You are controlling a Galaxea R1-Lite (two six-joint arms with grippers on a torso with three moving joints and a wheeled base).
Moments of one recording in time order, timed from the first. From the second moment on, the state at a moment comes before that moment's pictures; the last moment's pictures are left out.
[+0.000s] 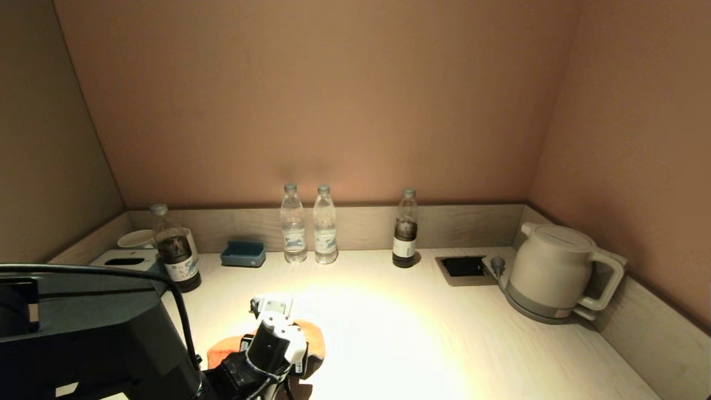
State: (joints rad) left arm -0.79 2.25 -0.70 -0.91 0.64 -0.32; right arm -0.02 0.00 0.00 0.00 -0.01 0.03
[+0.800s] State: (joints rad) left arm -0.68 2.25 -1.24 -0.67 0.73 -0.20; right arm -0.02 0.00 0.00 0.00 -0.01 0.03
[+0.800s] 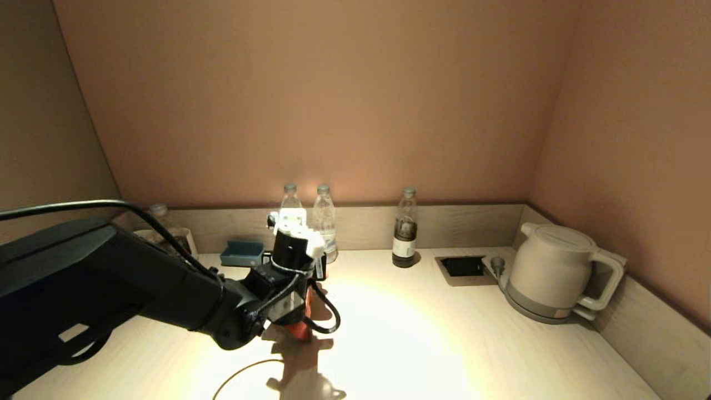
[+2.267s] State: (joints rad) left arm -0.78 2.45 -1.28 -0.51 0.92 -0.23; right arm -0.02 0.00 0.00 0.00 -0.01 0.03
